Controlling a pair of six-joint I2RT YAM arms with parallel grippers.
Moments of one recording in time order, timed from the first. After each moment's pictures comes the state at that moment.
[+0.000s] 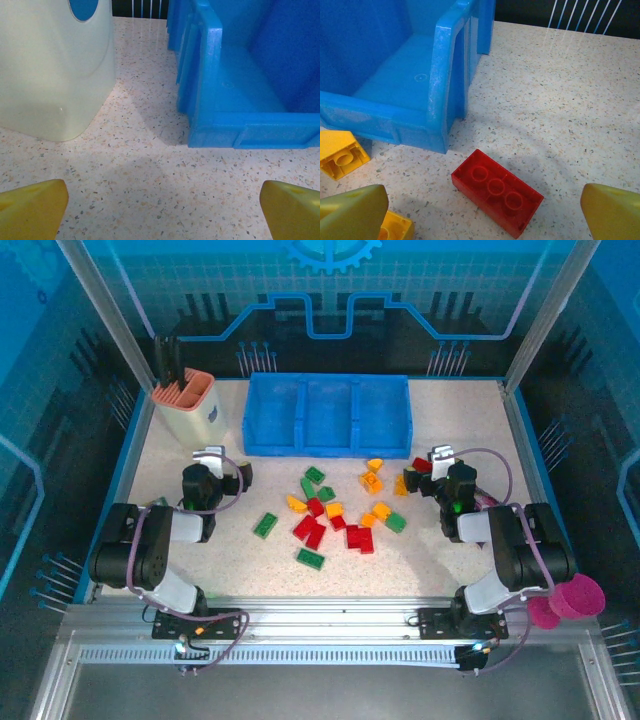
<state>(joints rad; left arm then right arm) 0.01 1.56 0.38 0.80 0.05 -0.09 0.05 1.55 0.39 0.77 -0.05 -0.09</state>
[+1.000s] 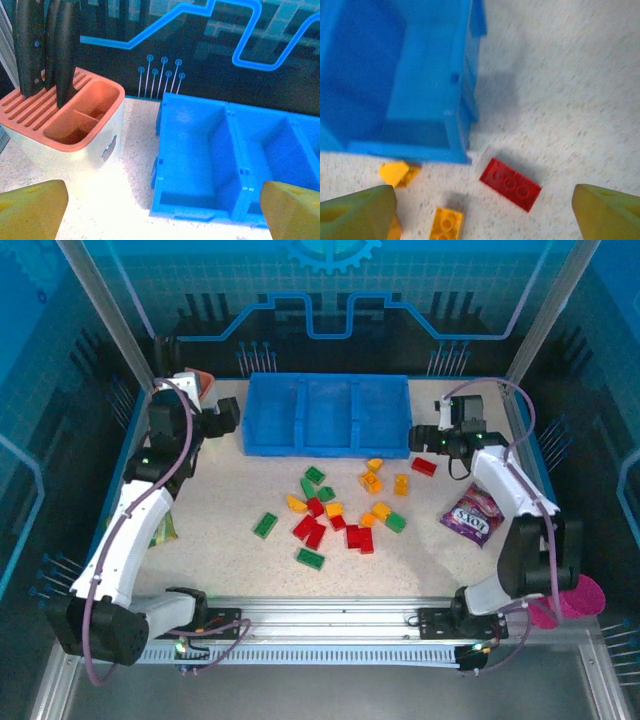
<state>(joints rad) -0.10 1.17 1.18 -0.41 -0.12 -0.24 0.05 1.52 1.16 -0.51 -0.10 0.08</state>
